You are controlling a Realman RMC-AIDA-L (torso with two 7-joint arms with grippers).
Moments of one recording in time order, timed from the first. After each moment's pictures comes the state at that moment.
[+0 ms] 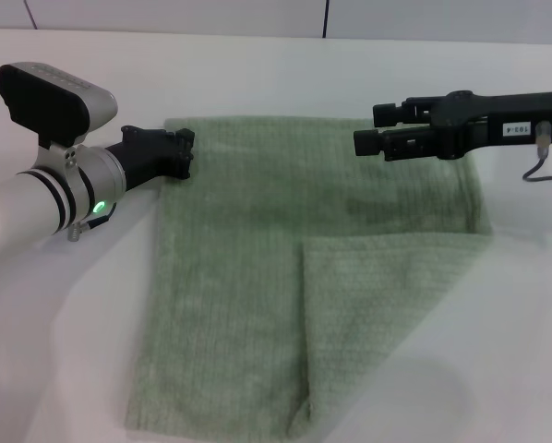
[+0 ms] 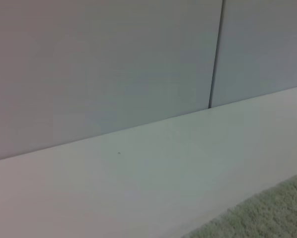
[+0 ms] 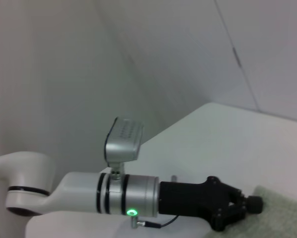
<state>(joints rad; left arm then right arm) -0.75 -2.02 -0.77 -0.08 2.88 0.63 -0.71 0.61 1.88 -1.33 -0.72 -1.48 -1.39 1.84</state>
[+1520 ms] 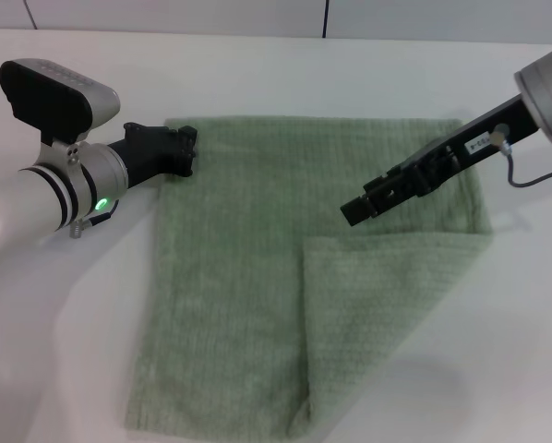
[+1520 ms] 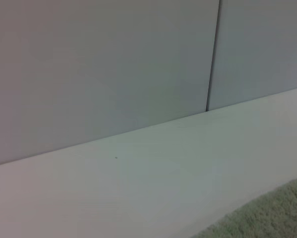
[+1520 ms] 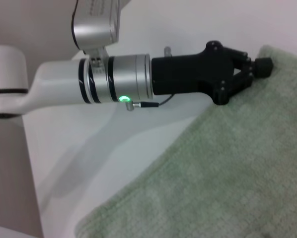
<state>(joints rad) -0.76 -2.02 -0.77 -0.08 2.89 0.63 -0.71 0.93 1.88 -1.27 -0.57 -1.95 -1.54 2.21</state>
